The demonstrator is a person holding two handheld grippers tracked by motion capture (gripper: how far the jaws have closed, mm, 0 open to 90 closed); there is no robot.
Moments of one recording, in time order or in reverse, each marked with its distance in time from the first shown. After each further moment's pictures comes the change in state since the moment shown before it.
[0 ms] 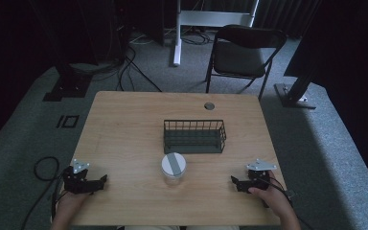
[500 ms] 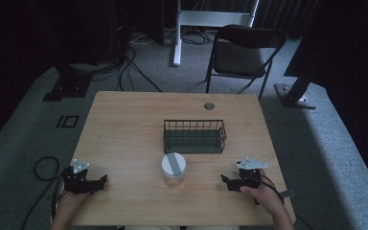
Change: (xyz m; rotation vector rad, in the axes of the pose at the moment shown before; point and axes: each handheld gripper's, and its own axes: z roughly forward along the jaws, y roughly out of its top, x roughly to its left) left arm 0.000 0.000 0.000 -0.001 0.000 -0.001; right arm 0.028 0.022 0.006 -0.048 0.069 -0.051
